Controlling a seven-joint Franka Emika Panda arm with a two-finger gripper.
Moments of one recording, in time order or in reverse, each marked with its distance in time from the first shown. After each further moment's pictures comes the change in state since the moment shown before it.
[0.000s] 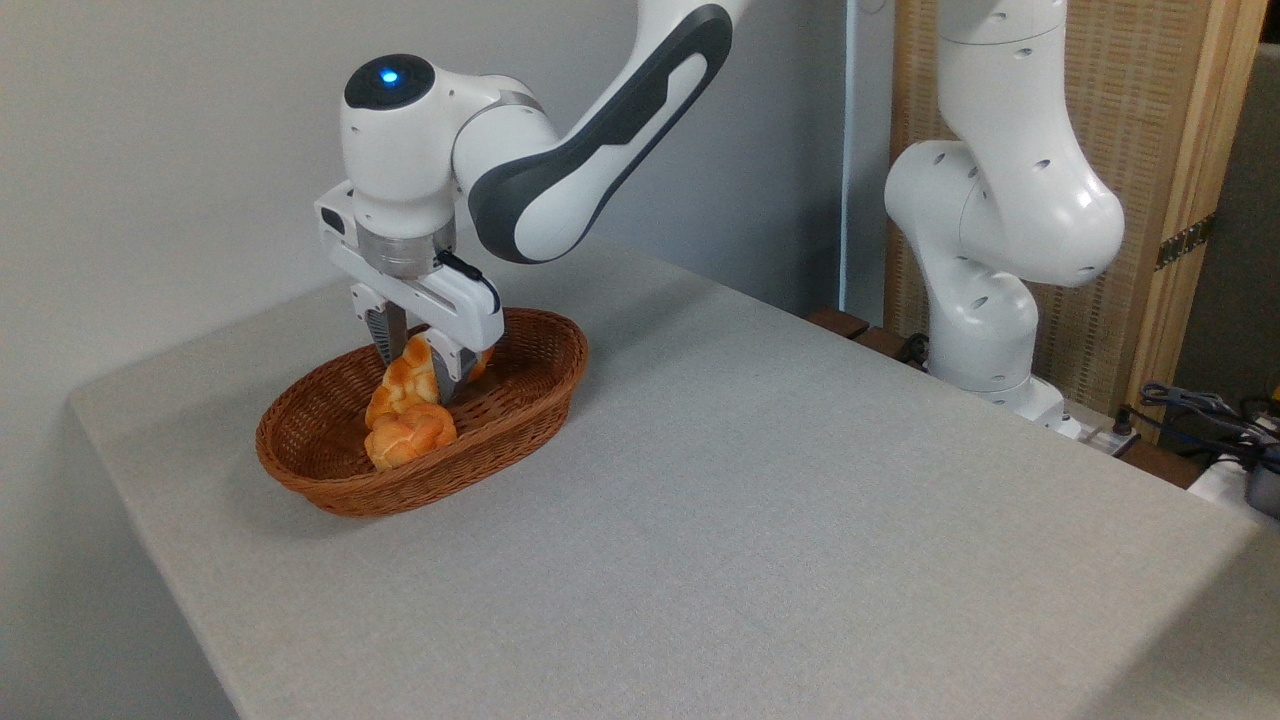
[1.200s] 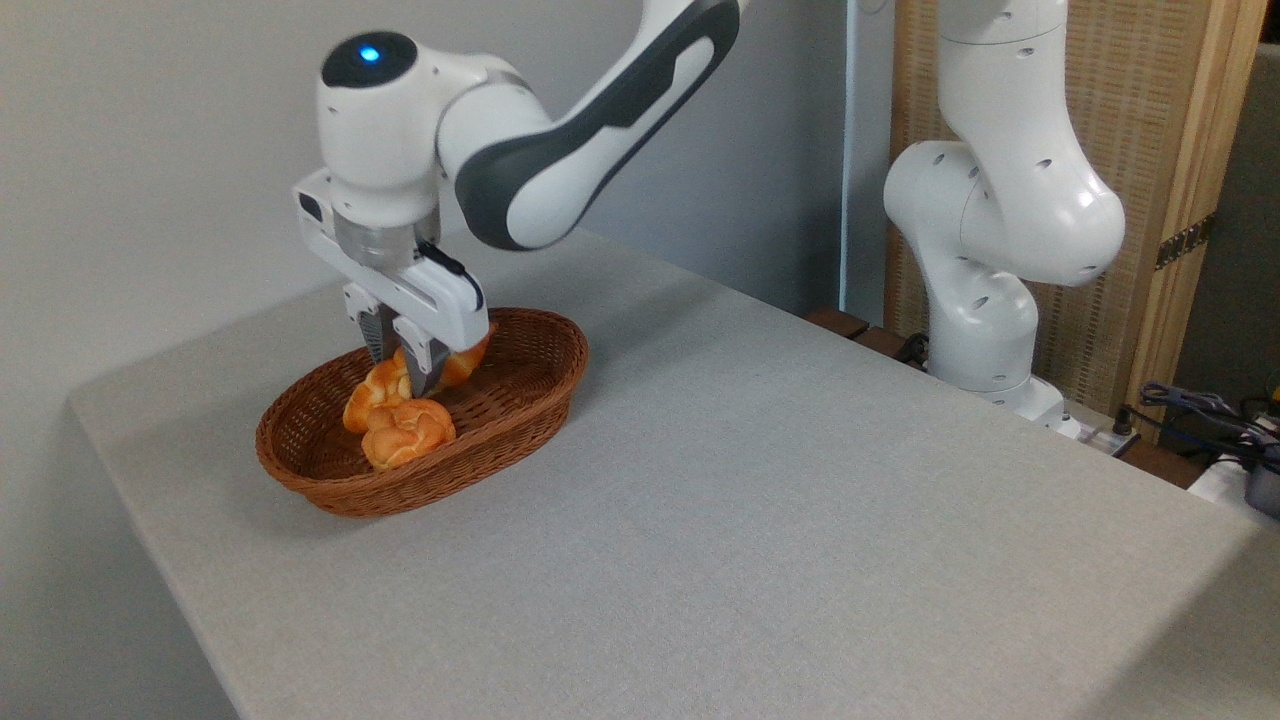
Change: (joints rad) arm 0.019 -0.005 0.065 0.099 0.009 -0.127 0.083
